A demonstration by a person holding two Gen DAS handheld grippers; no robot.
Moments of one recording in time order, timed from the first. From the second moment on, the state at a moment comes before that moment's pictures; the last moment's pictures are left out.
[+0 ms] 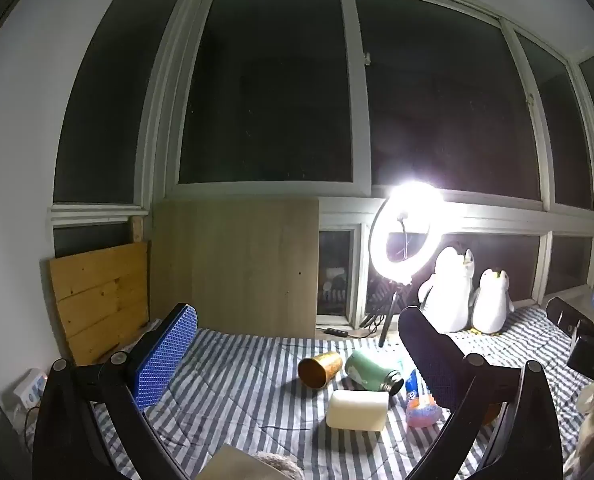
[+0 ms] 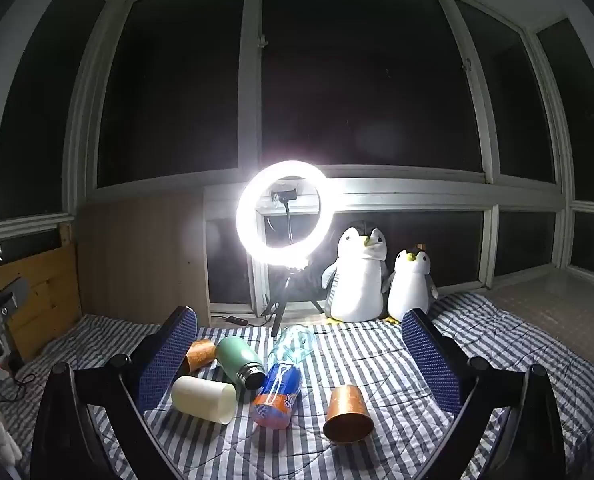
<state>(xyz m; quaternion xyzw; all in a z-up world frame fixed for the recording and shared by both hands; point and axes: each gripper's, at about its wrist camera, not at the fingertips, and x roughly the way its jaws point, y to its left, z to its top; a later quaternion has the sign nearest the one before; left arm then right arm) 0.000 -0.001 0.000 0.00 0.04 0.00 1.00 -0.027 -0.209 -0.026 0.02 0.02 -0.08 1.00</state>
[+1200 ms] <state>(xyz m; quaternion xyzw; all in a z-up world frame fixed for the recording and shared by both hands) 0.009 -0.004 -0.008 0.00 0.06 0.00 1.00 -0.024 -0.211 -0.031 0.03 0.02 -0.09 1.00</state>
